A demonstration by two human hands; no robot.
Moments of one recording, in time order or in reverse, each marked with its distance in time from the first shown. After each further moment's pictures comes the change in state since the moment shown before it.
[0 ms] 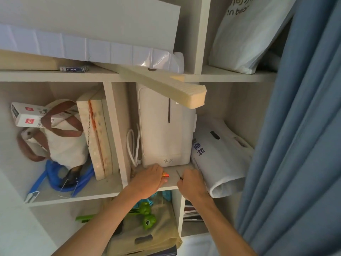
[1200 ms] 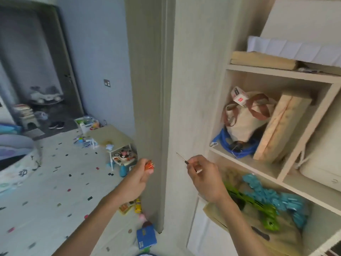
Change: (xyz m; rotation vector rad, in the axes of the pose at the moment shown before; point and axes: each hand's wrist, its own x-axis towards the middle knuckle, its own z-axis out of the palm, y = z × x) left_hand -0.552 -0.083 -0.044 -0.619 0.517 -0.923; right_hand -0.268 -0.279 0.079 0.653 -0.410 -0.897
